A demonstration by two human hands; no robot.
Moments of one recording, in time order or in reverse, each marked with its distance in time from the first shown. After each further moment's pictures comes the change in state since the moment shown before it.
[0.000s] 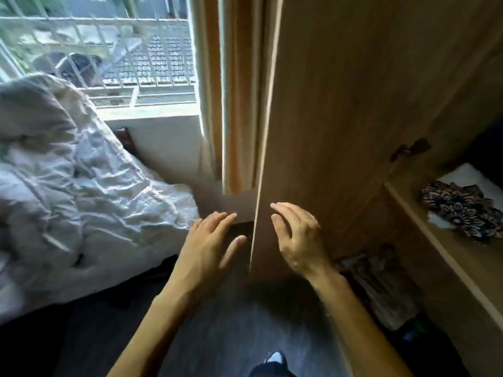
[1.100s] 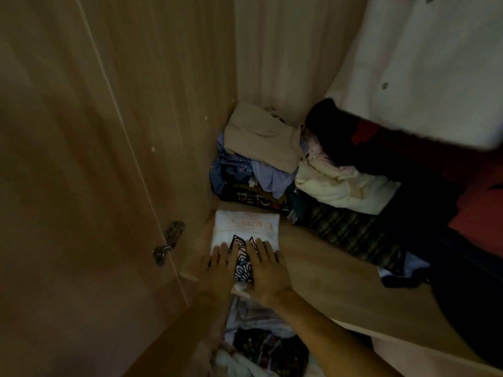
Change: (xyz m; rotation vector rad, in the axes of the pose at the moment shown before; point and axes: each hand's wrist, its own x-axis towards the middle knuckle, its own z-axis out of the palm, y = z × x) left_hand 0.295 0.298 0.312 0.245 -0.378 0.892; right_hand -0.011 0.299 -0.165 -0.605 0.069 0.864
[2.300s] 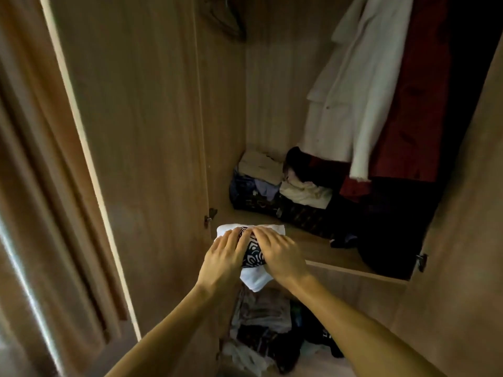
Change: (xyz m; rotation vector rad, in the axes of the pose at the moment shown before) left_hand -0.380 0.075 -0.219 -0.031 0.641 0.347; right_hand -0.324 -0.158 -0.187 -0.257 0.807 -0.429
